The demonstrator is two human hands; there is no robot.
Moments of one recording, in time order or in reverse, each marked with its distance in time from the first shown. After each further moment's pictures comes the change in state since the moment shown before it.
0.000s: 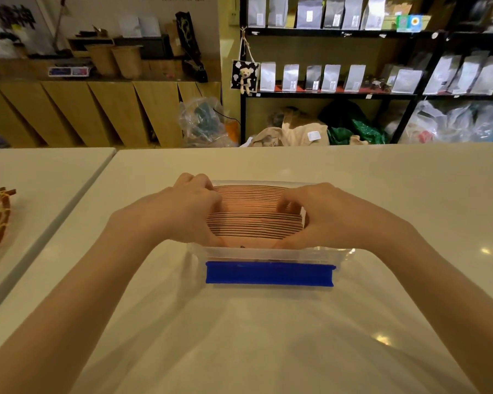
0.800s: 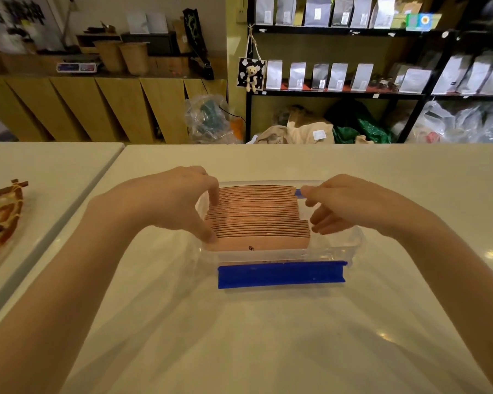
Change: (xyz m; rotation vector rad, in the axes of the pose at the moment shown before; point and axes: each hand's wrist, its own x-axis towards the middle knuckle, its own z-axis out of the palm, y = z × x) left_hand -0.021 -0.010 -0.018 -0.113 -0.058 -0.045; right_hand -0.002 -0.002 -0.012 0.494 -0.004 0.440
